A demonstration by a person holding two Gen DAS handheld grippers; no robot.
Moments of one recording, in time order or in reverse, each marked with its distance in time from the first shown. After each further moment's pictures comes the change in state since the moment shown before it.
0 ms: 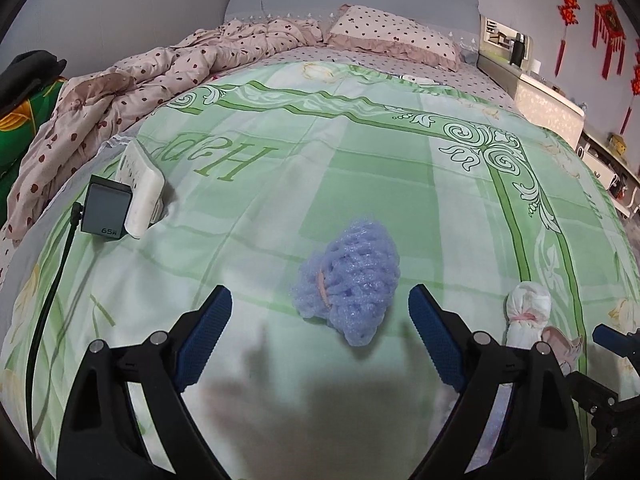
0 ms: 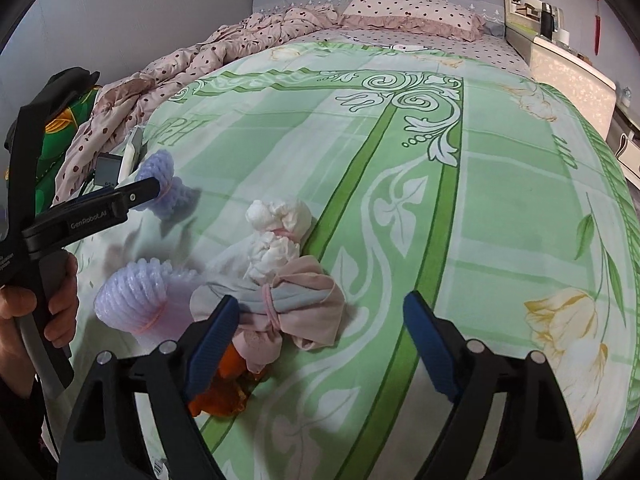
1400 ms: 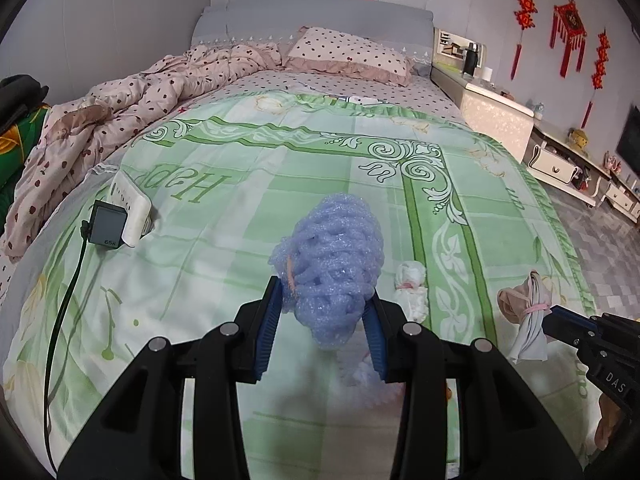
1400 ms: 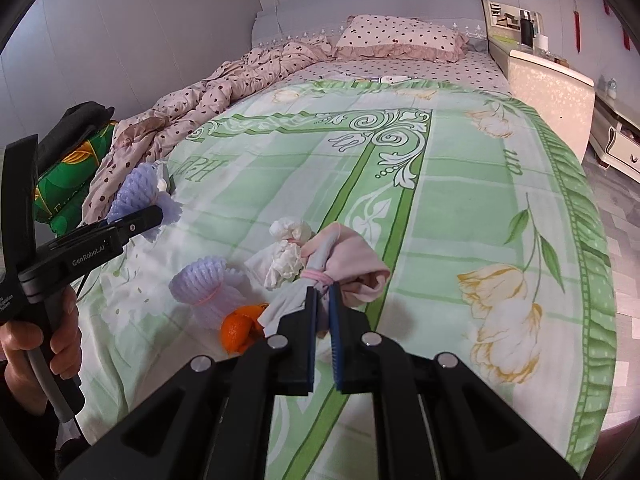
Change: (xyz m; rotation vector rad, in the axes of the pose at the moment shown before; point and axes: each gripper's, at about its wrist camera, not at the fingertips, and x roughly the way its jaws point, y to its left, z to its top) left arm -0.116 -0.043 -0.018 0.058 -0.072 -0.122; right arm -0.108 -0.014 -0.022 0.056 -0.121 0.030
